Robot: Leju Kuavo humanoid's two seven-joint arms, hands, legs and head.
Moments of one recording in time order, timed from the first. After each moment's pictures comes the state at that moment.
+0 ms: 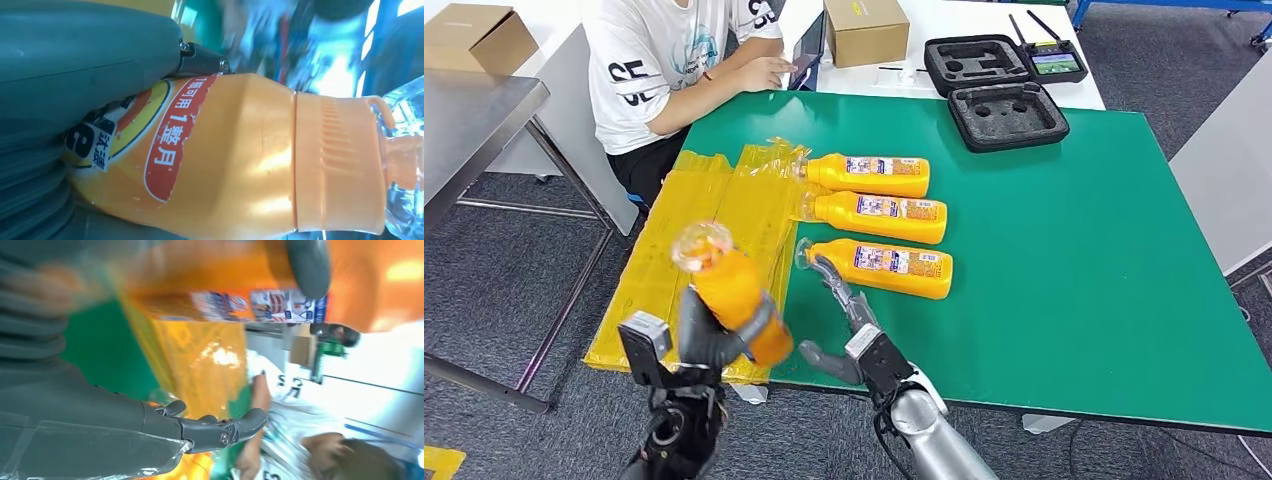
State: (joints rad) left arm -0.06 -0.11 -0.30 -1.48 0.04 0.14 -0.61; right arm -0.28 0.19 0.52 -1.01 0.30 -0.08 -0.67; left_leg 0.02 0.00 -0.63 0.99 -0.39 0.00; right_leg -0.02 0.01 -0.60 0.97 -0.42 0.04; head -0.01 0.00
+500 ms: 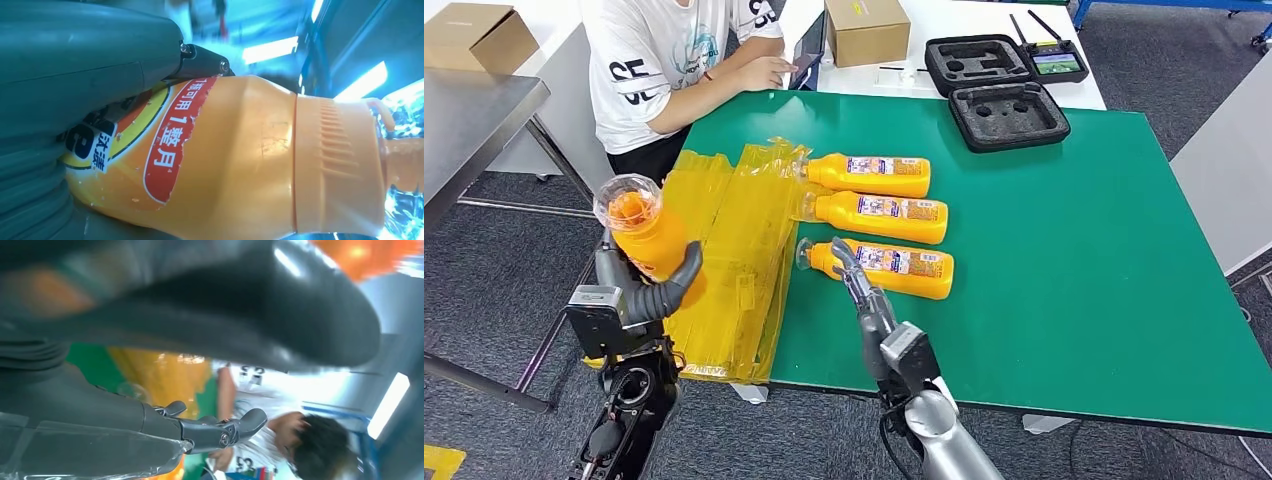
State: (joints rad) left arm -0.16 -0.05 -0.16 -1.50 -0.17 0.46 -0.64; right arm -0.23 0.16 0.52 -1.18 0.15 -0.04 -0.68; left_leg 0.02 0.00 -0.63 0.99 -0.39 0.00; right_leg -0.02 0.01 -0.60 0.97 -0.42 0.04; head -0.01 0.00
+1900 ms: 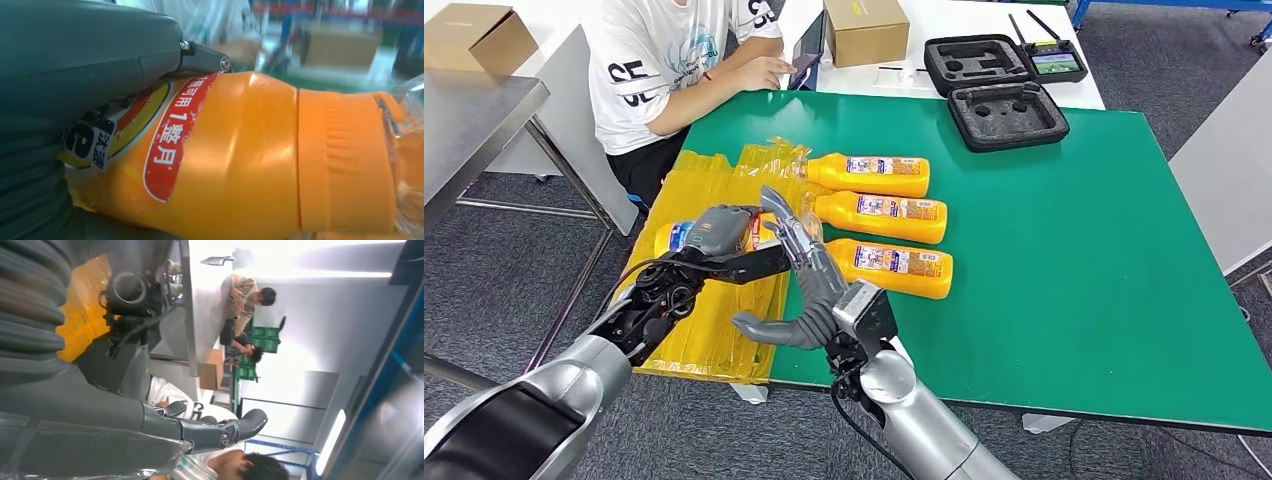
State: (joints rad) left arm -0.77 0.04 -0.55 -0.60 -0.81 0.09 -0.32; right arm -0.44 0.23 0.73 -1.17 0.00 -0.09 -0.63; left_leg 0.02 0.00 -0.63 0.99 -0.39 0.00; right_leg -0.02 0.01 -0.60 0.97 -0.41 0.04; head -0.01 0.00
